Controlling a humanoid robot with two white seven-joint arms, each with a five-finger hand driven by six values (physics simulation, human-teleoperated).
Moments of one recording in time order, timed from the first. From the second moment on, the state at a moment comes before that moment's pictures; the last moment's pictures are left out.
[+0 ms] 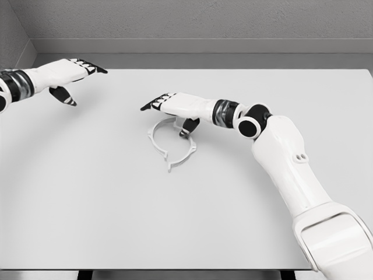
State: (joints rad) left arm -0.93 0.58 -0.68 -0.78 -0.63 -0.61 -0.32; right arm -0.75 -0.02 0.43 -0.92 0.82 -0.61 0.53
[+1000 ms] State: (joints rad) left arm -0.92 0.61 -0.68 -0.78 -0.61 -0.61 -0.32; right arm -0.77 -0.04 0.43 -0.89 0.85 -0.61 0.53
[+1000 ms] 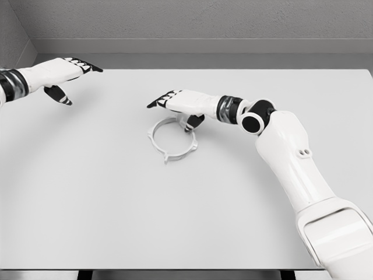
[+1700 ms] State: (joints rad) left arm -0.92 0.61 -0.68 -0.78 -0.61 -0.61 -0.32; right arm -0.79 -0.03 0.43 -0.87 0.85 -0.61 0.53
